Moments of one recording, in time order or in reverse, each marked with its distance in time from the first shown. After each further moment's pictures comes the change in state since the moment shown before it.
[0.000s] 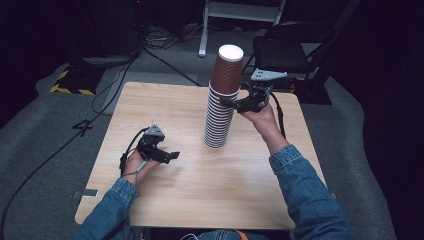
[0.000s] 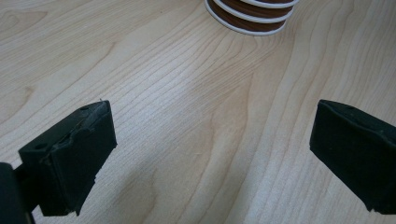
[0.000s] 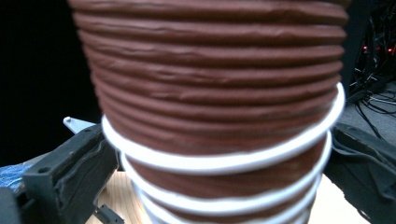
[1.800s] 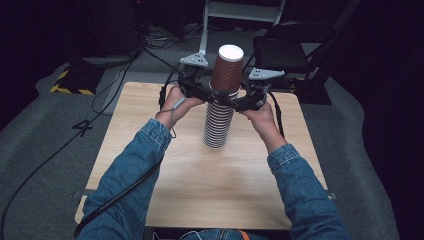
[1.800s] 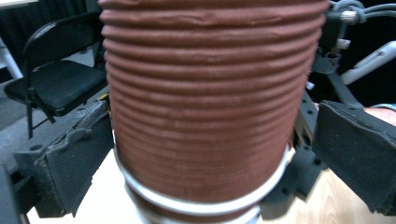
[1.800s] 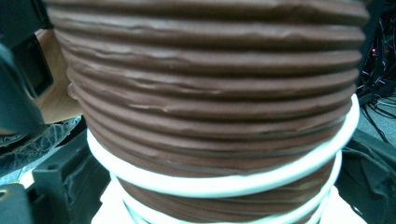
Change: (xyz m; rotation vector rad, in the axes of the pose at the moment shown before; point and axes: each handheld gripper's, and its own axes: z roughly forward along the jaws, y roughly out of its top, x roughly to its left) left arm -0.058 0.243 -0.029 -0.329 -0.216 0.262; right arm -0.004 0.001 0.005 0.005 0.021 -0.020
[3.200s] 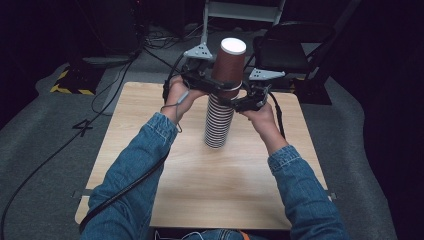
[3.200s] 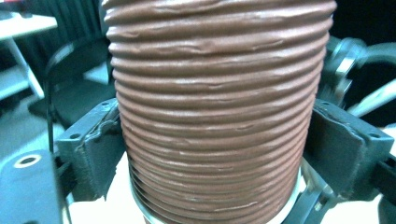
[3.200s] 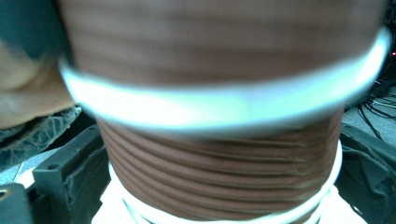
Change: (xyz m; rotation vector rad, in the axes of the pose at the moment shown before) left arm -0.003 0.028 -0.008 -0.057 0.038 0.053; right arm 0.001 -0.001 -0.001 -0.004 -0.013 -0.001
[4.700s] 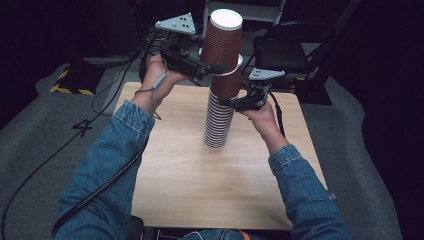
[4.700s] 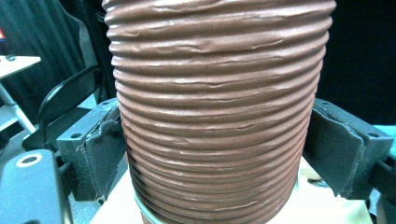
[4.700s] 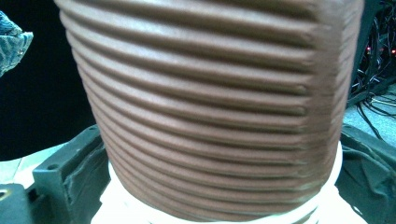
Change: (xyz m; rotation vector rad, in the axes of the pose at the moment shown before) left arm -0.023 0.059 -0.071 -0.006 -0.098 0.112; right arm 0.000 0.002 0.000 0.014 -0.001 0.000
